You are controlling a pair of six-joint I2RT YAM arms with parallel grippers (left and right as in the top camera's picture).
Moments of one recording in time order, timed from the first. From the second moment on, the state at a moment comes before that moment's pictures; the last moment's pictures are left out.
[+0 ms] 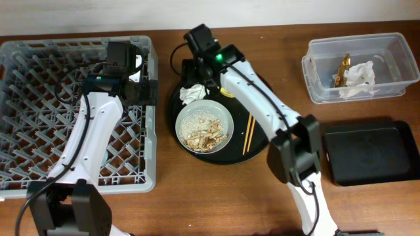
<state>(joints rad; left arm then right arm) -0.11 1.72 1.48 -0.85 -0.15 -0.03 0.56 2.35 2.20 -0.92 0.00 0.59</state>
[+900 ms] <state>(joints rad) -0.11 1.72 1.48 -0.85 -0.15 -0.03 0.30 2.39 2.87 -1.29 -0.13 0.51</state>
